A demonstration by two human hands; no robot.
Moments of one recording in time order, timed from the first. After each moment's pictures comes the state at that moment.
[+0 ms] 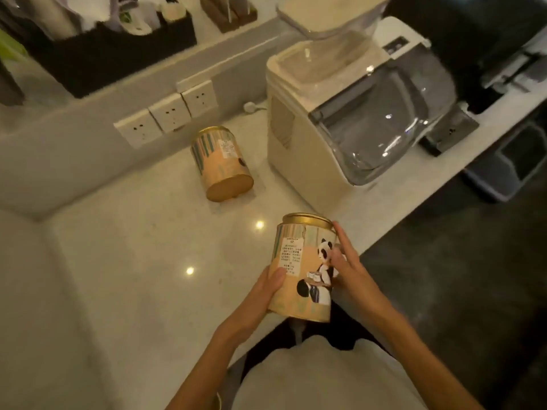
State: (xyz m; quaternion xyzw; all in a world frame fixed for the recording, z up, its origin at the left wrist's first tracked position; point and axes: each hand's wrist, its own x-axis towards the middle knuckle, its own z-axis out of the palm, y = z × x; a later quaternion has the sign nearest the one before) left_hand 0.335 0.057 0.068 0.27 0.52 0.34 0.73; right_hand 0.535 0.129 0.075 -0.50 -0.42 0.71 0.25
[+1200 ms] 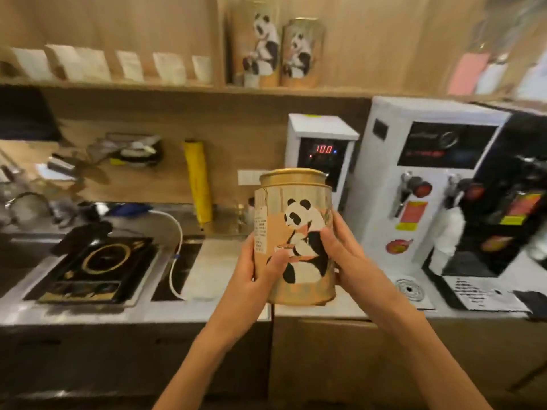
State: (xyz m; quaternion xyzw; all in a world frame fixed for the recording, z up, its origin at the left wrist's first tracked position) left_hand 0.950 -0.369 0.341 0.61 -0.35 -0.21 0.68; right_hand 0.850 -0.519 0.366 -0.70 0.11 -0.20 0.68
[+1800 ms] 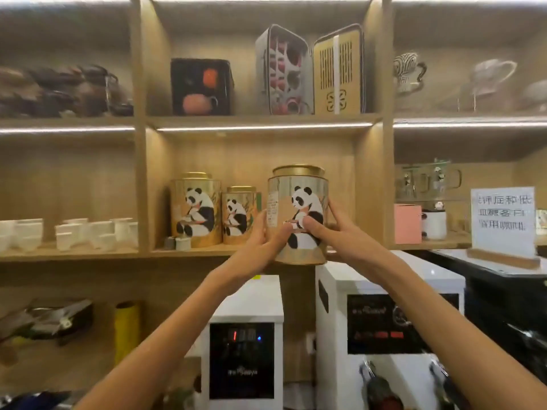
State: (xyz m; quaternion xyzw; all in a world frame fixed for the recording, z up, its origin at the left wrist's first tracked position) left_hand 1.073 -0.762 0.569 0.61 -0.55 -0.08 0.56; right_hand 0.929 -0.891 0.590 -0.80 0.03 -0.32 0.51
